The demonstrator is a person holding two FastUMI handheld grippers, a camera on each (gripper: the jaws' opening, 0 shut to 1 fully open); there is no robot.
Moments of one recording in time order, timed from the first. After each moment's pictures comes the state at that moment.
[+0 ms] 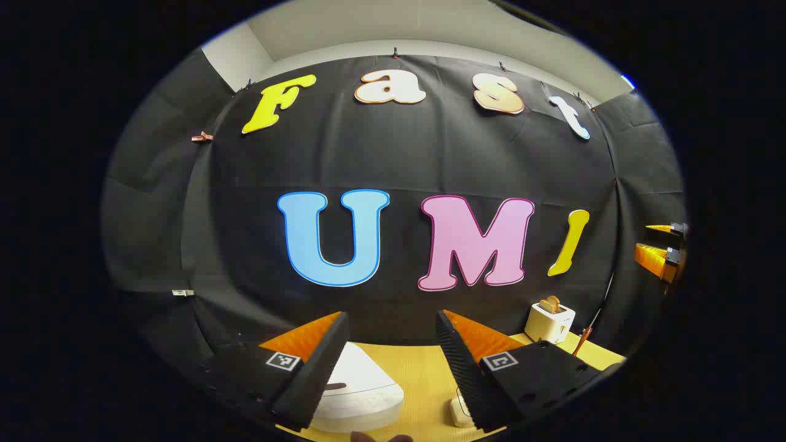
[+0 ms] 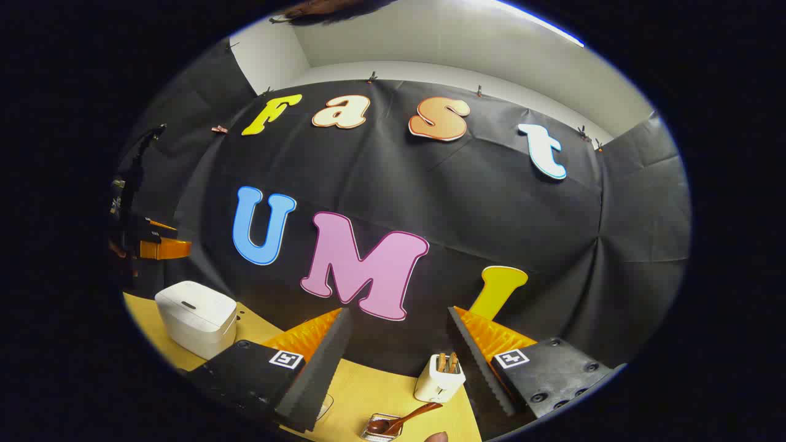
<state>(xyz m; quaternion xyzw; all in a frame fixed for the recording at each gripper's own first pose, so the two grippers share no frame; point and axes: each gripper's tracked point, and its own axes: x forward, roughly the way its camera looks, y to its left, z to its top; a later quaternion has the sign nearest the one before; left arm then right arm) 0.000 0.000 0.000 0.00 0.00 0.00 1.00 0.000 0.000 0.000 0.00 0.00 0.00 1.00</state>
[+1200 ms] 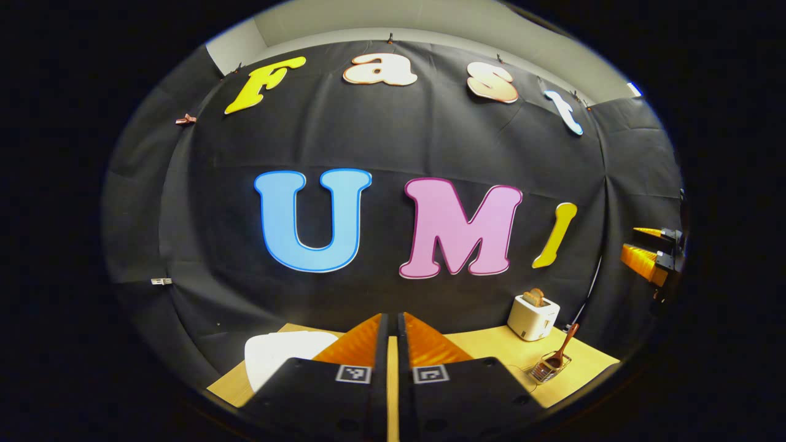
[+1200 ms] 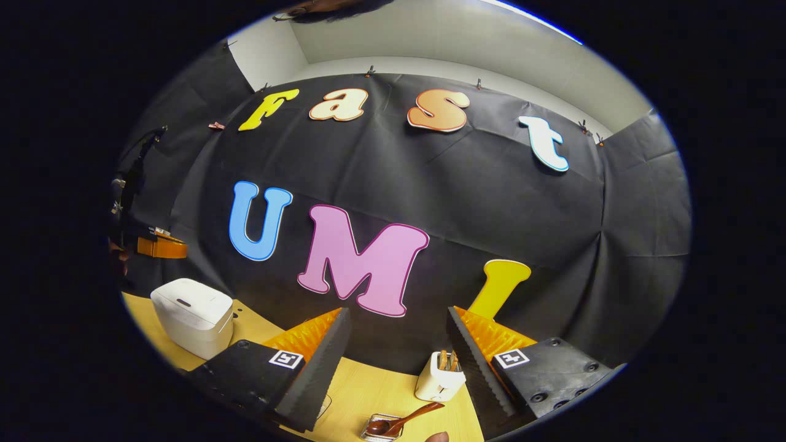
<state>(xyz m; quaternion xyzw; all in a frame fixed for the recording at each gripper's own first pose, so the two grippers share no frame) 0.025 -0.003 -0.030 -0.01 0.06 -0.03 1.00 0.014 -0.002 -0.015 0.00 0.01 0.00 1.00</state>
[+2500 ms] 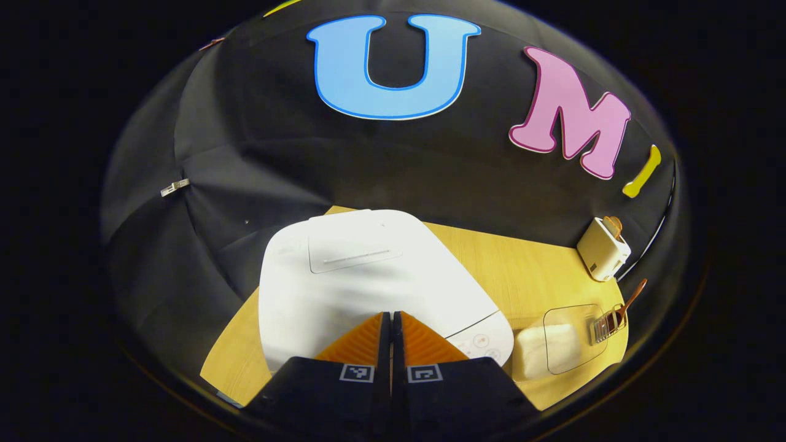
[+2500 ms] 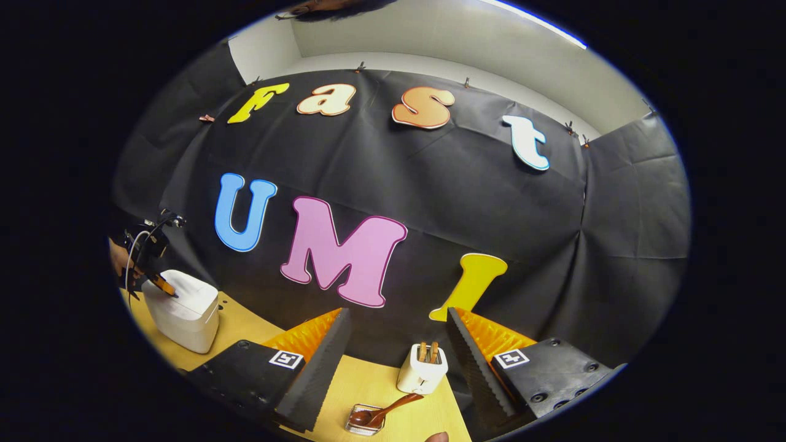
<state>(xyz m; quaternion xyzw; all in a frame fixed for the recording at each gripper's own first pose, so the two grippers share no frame) 0.080 0.105 -0.228 -0.05 0.33 0.06 0.94 -0.009 -0.033 -0.023 -0.01 0.03 -0.04 1.00</state>
